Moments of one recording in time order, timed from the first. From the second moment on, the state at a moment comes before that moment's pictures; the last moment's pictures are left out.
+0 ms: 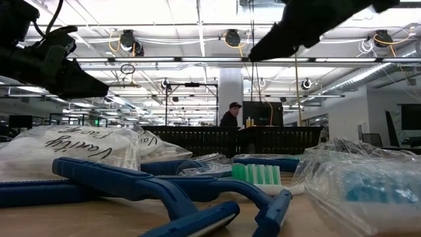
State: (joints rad) left arm -0.16 0.32 0.02 0.08 -0.59 -0.15; right arm 0.31 1.38 0.79 0.05 0.33 0.08
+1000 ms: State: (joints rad) left arm -0.16 0.32 0.02 0.08 -0.59 -0.15; right arm 0.51 1.79 0.96 -0.23 0.26 0.38
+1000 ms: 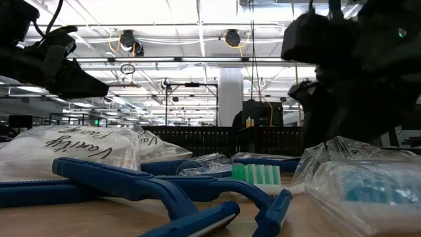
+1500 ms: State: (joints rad) left arm -0.16 0.32 0.02 0.08 -0.59 -0.15; right arm 0.49 1.75 0.96 -0.22 0.29 0.33
